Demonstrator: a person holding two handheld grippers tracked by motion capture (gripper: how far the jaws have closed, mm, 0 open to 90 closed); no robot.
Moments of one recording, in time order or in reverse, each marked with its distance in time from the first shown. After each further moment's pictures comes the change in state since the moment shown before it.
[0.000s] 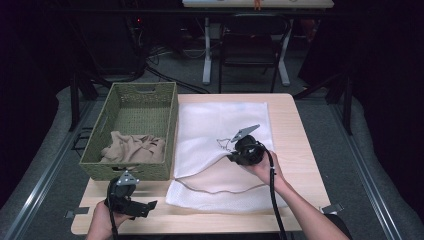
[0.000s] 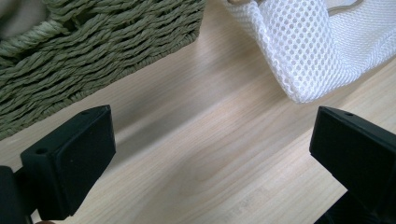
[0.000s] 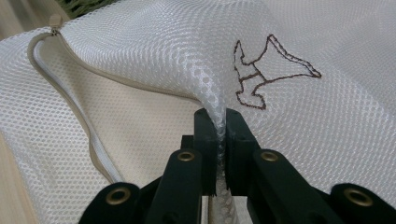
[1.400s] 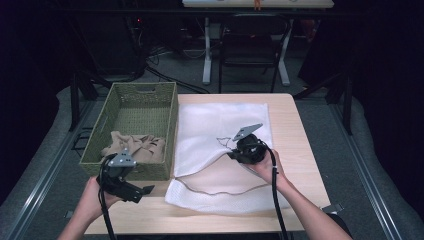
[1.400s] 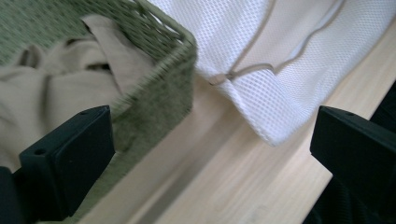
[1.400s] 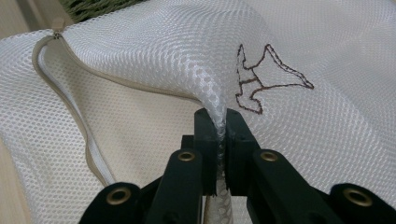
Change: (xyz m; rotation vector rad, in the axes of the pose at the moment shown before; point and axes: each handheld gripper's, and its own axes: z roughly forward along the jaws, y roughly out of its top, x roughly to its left) left arm 0.006 0.066 -0.054 -0.042 -0.058 0.250; right arm -0.001 0.002 -0.009 -0.045 0.001 -0.038
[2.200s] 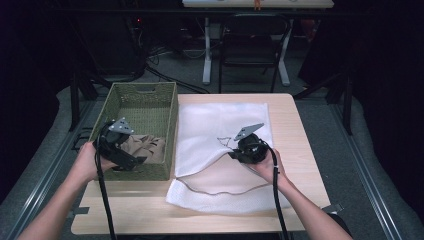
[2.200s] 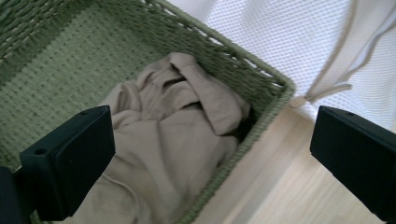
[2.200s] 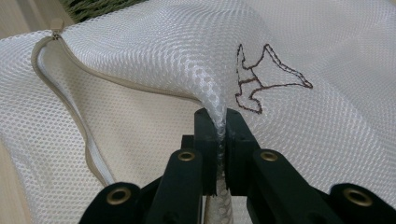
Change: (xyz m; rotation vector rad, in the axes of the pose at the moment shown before) left arm 0.062 0.050 -0.006 0.073 0.074 0.087; right arm -0.002 -0.001 -0.002 -0.003 0.001 -0.004
